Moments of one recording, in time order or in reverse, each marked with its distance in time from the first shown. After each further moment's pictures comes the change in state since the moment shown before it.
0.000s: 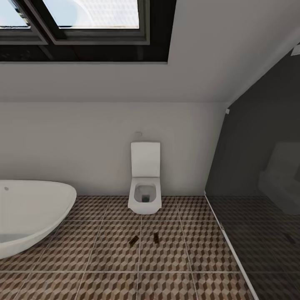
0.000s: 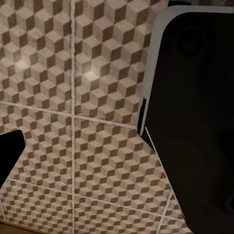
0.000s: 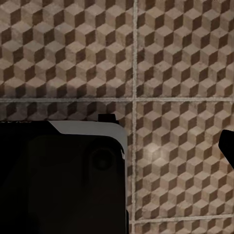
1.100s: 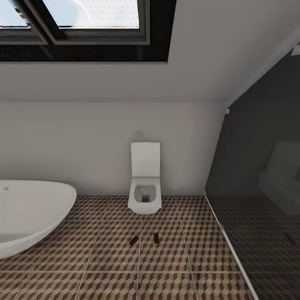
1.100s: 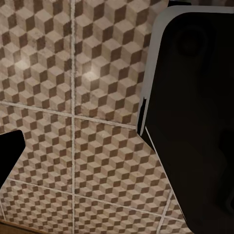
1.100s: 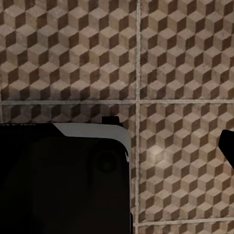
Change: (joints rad) left arm 0.000 0.000 -0.001 0.000 0.000 0.000 0.000; right arm 0.000 0.007 0.000 -0.006 -0.002 -0.004 0.001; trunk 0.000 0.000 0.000
